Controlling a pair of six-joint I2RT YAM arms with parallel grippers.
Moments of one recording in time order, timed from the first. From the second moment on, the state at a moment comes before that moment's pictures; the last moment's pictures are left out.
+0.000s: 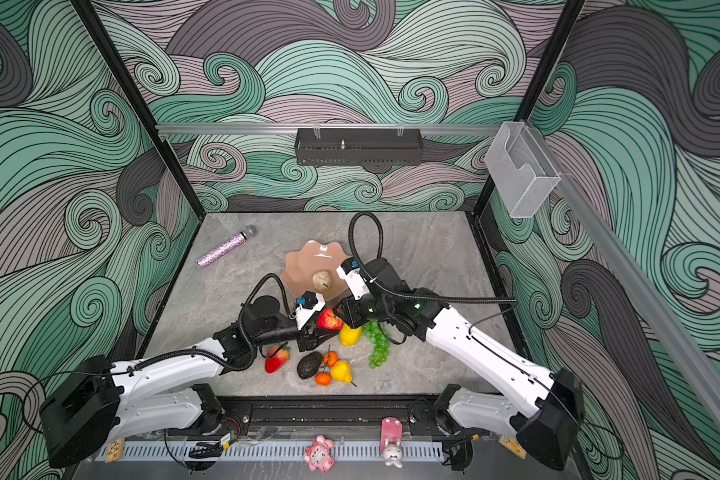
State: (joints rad) left arm -0.82 1.15 0.47 0.37 0.39 0.00; right arm 0.82 1.18 1.06 -0.63 -0.30 0.36
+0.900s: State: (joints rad) left arm -0.82 1.12 0.47 0.34 0.35 -0.03; right arm 0.86 1.24 1.10 -0.69 -0.18 0.29
